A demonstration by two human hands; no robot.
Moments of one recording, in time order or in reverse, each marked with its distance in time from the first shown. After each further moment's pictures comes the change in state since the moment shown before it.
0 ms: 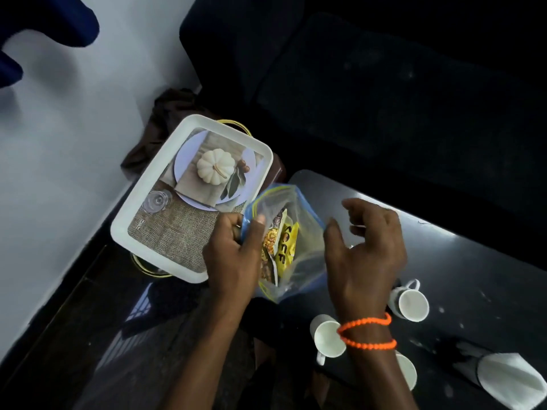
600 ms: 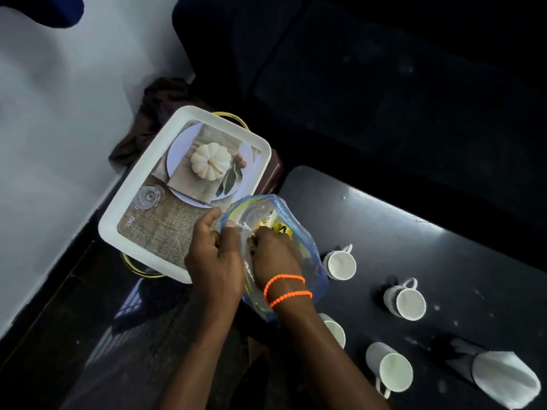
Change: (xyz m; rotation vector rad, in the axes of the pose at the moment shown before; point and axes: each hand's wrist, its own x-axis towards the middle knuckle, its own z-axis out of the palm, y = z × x) left_hand 0.012 -0.018 -0.008 -0.006 0.163 -0.063; right_hand -0.037 0.000 0.109 -0.464 -0.864 0.112
